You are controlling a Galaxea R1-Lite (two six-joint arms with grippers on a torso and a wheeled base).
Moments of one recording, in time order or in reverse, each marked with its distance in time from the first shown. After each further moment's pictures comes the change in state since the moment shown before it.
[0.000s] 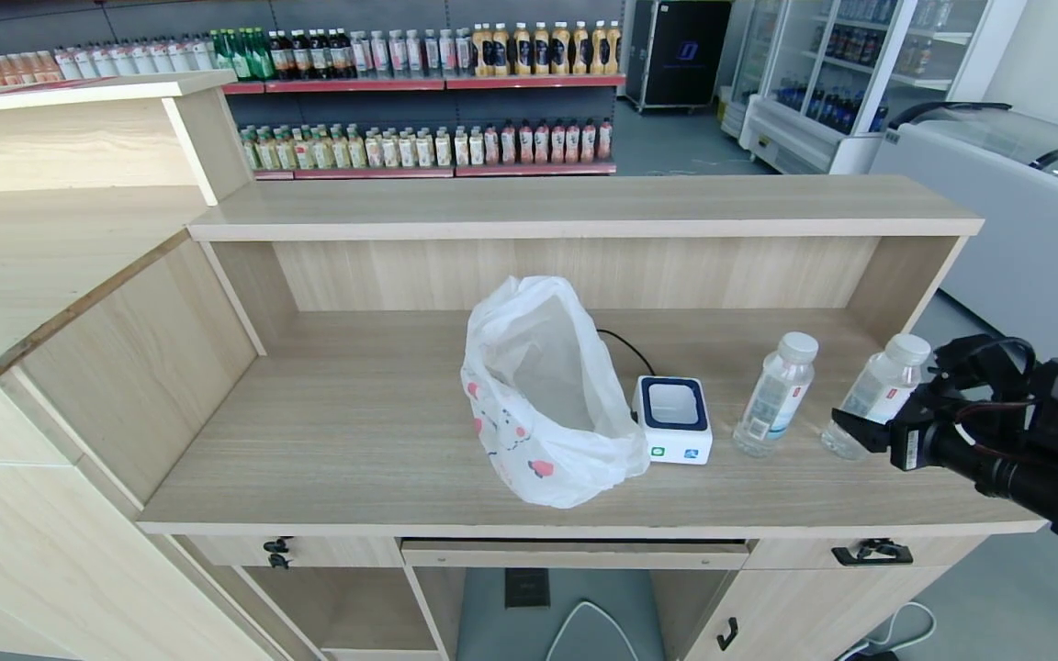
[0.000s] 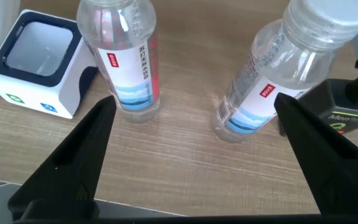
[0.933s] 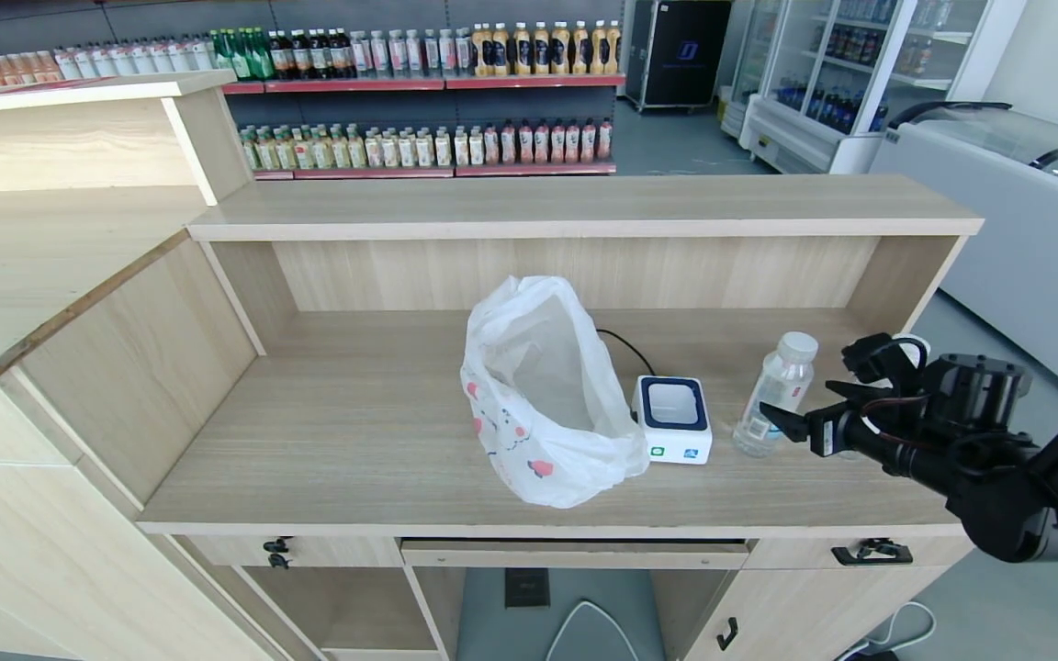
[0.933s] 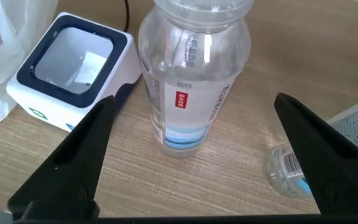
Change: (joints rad) left arm 0.000 0.000 0.000 0.000 0.000 0.000; right arm 0.134 0.200 -0.149 -0.079 0.002 -0.001
